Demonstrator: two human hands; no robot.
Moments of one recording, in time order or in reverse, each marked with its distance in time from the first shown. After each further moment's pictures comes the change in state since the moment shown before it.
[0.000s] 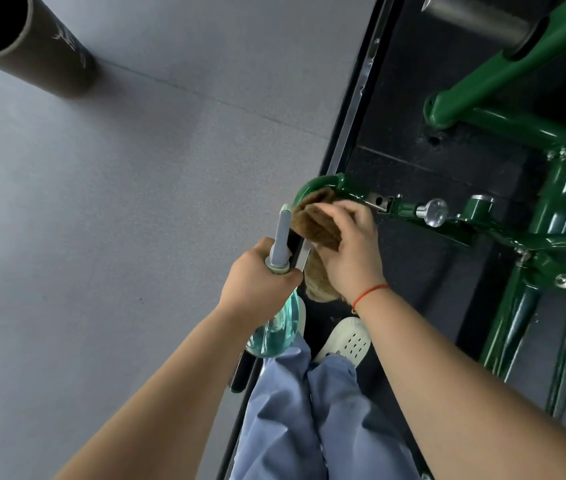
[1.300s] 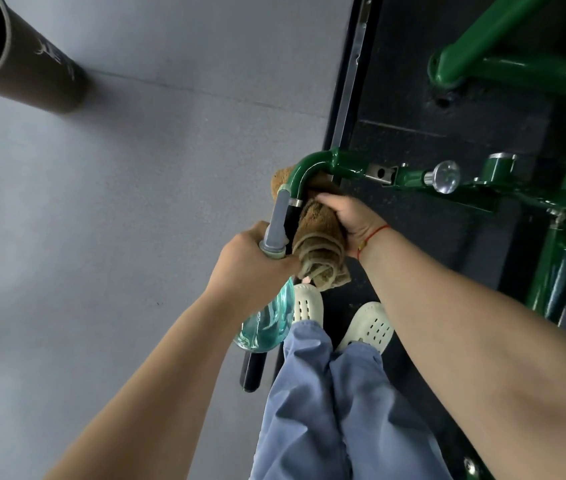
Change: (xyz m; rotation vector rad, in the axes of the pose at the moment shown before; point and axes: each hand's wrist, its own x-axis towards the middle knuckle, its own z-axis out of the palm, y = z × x) left_hand 0.006 0.009 -0.004 0.176 -0.026 -0.001; right_hand 0.055 0.040 0.028 1.084 -0.372 0.797
